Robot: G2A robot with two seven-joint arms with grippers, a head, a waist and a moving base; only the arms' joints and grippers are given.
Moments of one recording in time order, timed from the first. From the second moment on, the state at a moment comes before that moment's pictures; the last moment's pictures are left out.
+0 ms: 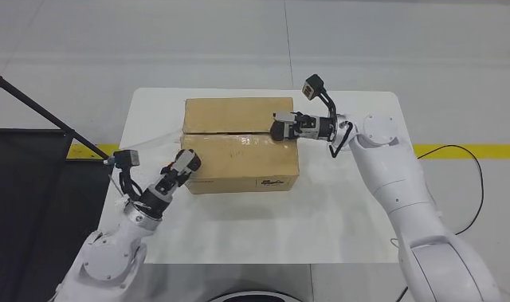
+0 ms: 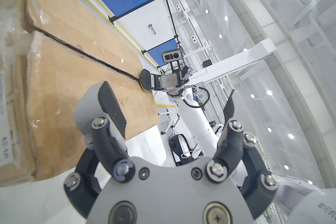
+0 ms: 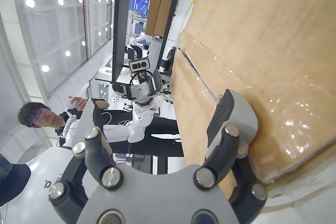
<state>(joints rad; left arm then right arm) 1.66 -1.17 -1.57 -2.01 -0.07 -0.34 -0.30 -0.47 -1.36 1.07 -0.77 0.41 -0.37 1.30</state>
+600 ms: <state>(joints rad) 1.81 -1.17 -1.76 -2.00 -0.26 -0.48 -0.28 -0.46 -1.37 1.05 -0.70 0.44 -0.39 1.30</state>
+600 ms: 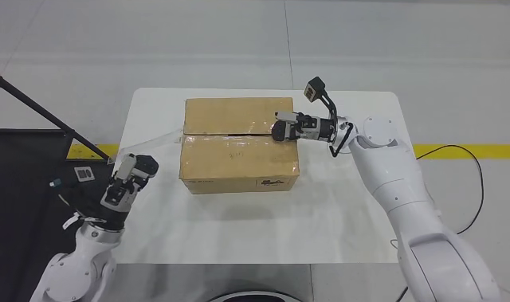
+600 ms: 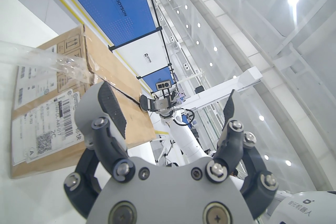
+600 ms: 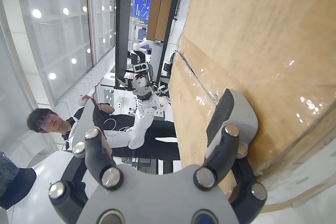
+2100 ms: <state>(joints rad) 1.33 -1.21 -1.59 -1.39 -0.44 -0.08 -0.08 -0.46 -1.37 1.05 -0.70 0.44 -0.39 1.30</state>
